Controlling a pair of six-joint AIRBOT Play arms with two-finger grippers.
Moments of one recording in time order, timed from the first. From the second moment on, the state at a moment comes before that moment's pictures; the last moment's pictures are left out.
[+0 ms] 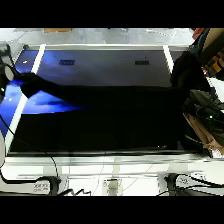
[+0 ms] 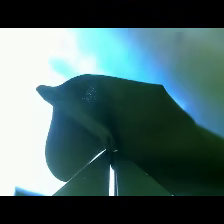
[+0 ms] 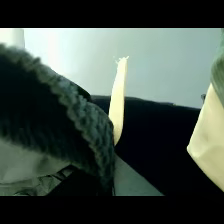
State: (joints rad) left arm 0.20 -1.51 1.49 1.77 -0.87 -1.70; right arm -0.60 -1.35 0.86 -0.45 0.94 0.77
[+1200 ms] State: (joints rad) left arm 0.22 -1.20 1.21 1.76 -1.14 -1.27; right arm -0.60 -1.35 0.86 -0.50 0.93 0.77
